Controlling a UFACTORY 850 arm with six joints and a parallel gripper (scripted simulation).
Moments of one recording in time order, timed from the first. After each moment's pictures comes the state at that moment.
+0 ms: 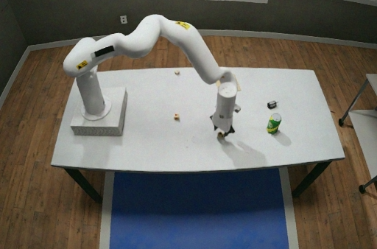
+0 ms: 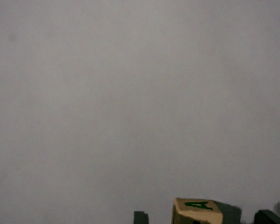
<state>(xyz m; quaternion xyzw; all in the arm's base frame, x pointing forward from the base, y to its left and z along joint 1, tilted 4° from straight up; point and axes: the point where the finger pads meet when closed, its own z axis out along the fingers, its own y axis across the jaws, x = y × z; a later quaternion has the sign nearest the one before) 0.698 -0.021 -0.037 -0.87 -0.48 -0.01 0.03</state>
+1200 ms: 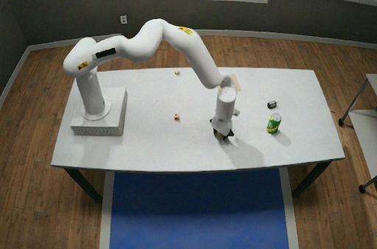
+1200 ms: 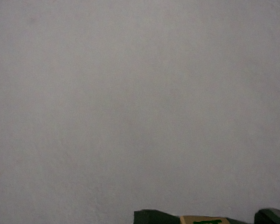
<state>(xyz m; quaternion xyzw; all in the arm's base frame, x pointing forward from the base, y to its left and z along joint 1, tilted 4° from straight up) 0.698 -0.019 -0.067 -0.87 -0.48 -0.01 0.03</state>
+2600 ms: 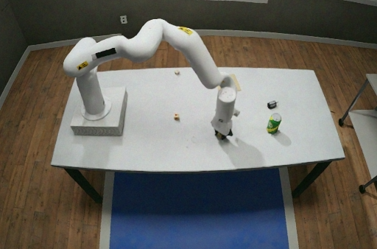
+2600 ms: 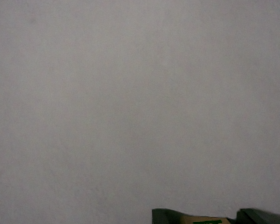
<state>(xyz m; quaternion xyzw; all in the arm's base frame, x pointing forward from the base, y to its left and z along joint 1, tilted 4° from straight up) 0.698 -0.019 -0.067 -0.87 -0.48 -0.01 0.03</state>
